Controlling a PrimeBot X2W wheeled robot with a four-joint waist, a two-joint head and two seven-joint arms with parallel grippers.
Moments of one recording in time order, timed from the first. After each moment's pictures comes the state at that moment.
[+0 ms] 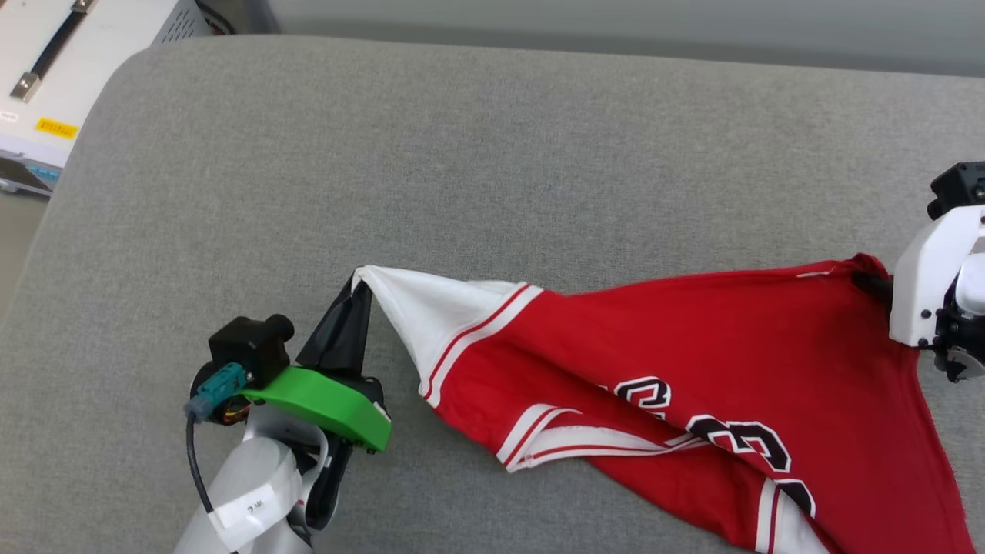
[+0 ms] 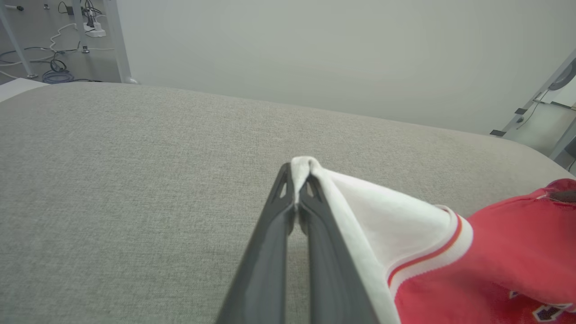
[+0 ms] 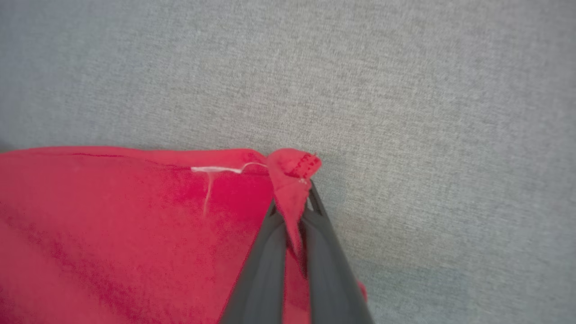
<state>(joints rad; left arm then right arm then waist) -0.27 0.18 -0.25 0.27 -0.44 -0.12 -0.23 -0.62 -0.56 0.37 0.50 0.80 0.13 0.67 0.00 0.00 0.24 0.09</state>
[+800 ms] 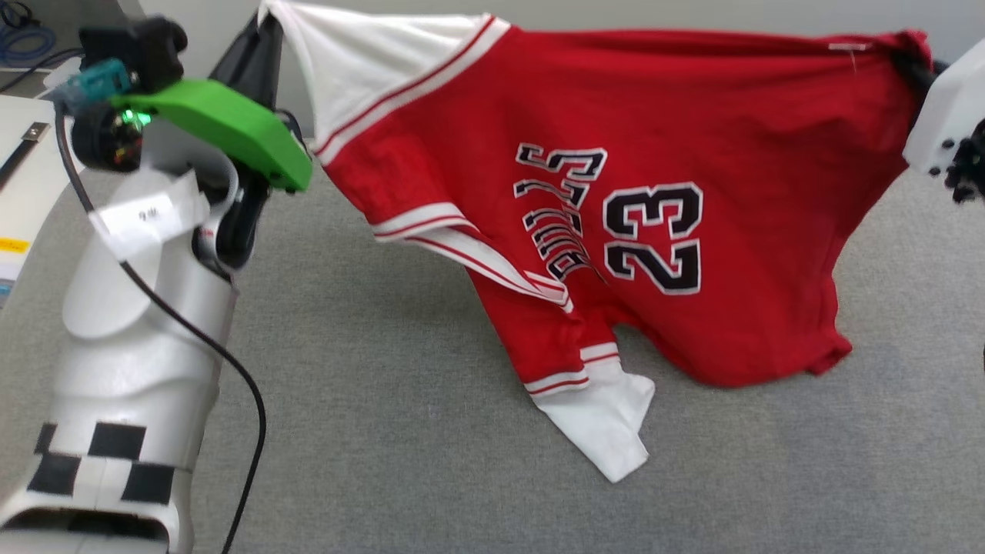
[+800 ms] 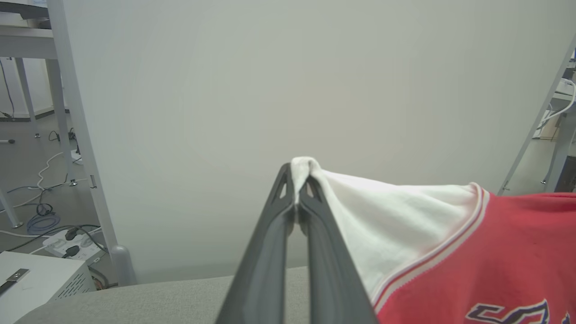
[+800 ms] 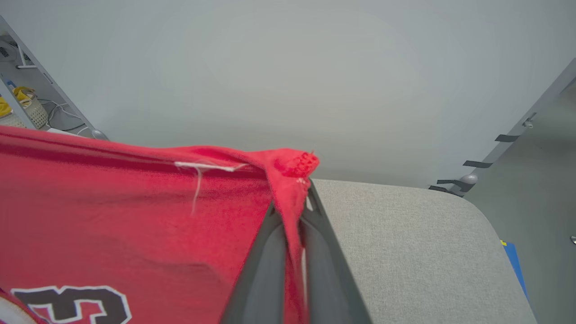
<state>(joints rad) -0.85 0.26 -0.22 0.55 -0.52 -0.12 -0.06 -0.92 -0.43 0.21 0.62 0.53 0.13 0.40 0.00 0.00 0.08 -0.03</state>
